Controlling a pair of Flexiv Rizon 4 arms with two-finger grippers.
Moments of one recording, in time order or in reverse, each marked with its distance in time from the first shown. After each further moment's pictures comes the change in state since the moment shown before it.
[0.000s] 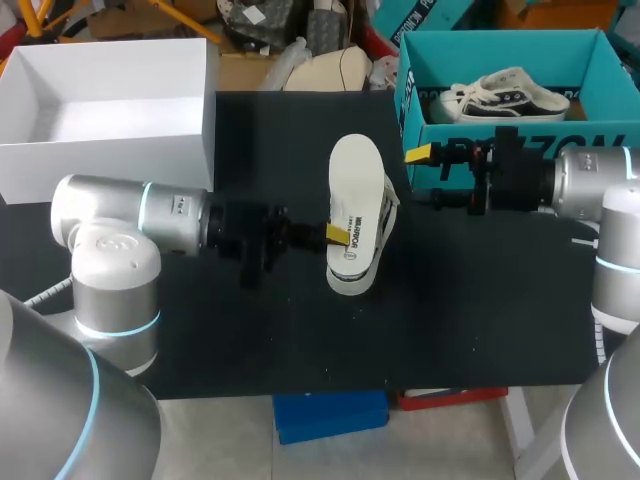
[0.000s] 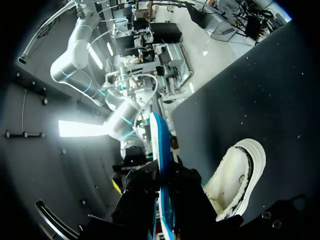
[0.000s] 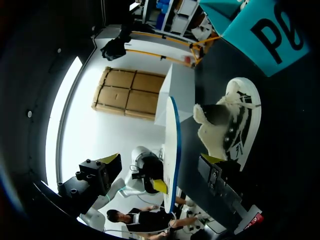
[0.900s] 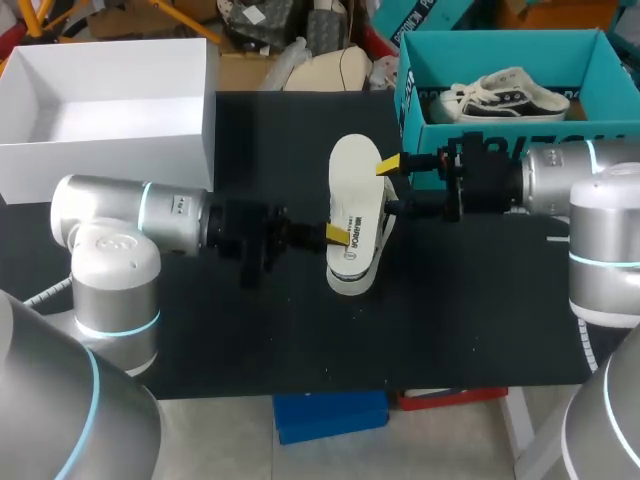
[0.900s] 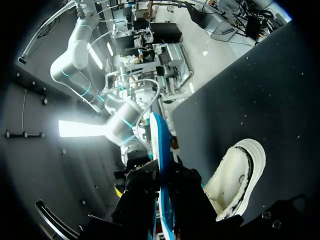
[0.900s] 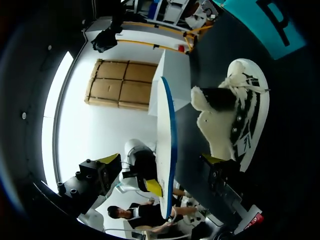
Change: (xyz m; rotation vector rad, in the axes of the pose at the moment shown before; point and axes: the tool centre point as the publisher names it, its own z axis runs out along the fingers) left arm 0.000 0.000 0.000 0.000 0.000 0.000; right arm -0.015 -0.016 0.041 0.087 -0.036 0.039
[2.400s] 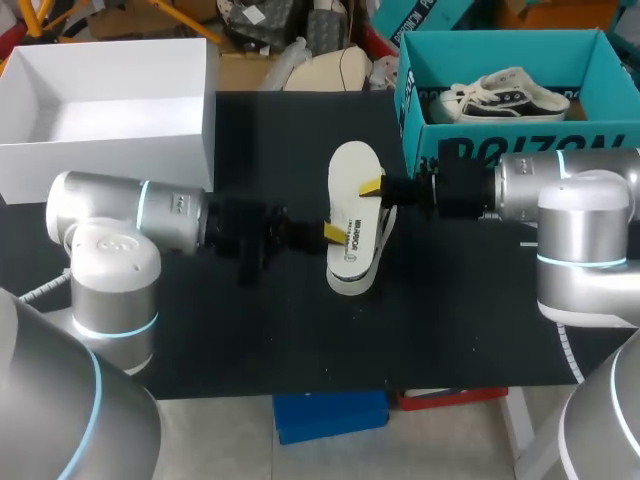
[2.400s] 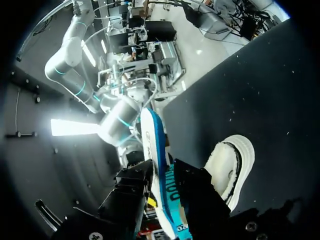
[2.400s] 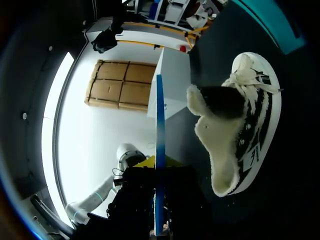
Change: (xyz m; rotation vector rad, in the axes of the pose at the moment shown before) left arm 0.014 0.007 -0.007 -0.027 0.093 -0.001; right arm -0.015 0.009 0.030 -0.006 0.010 -0.003
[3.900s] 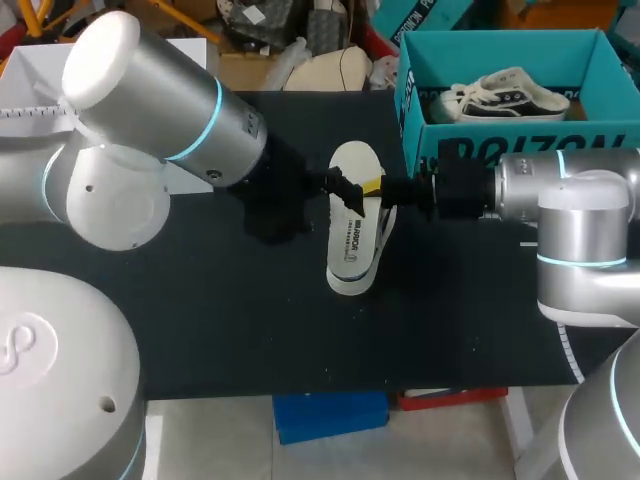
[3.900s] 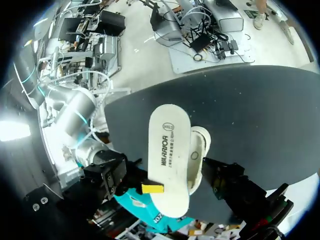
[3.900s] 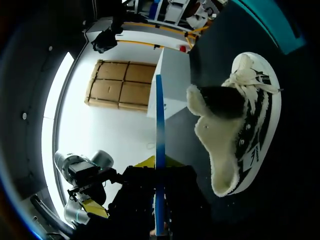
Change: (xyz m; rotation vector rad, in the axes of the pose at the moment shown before) left arm -0.052 0.007 -0.014 -0.008 0.721 -0.015; right arm 0.000 0.000 0.000 0.000 0.000 0.000
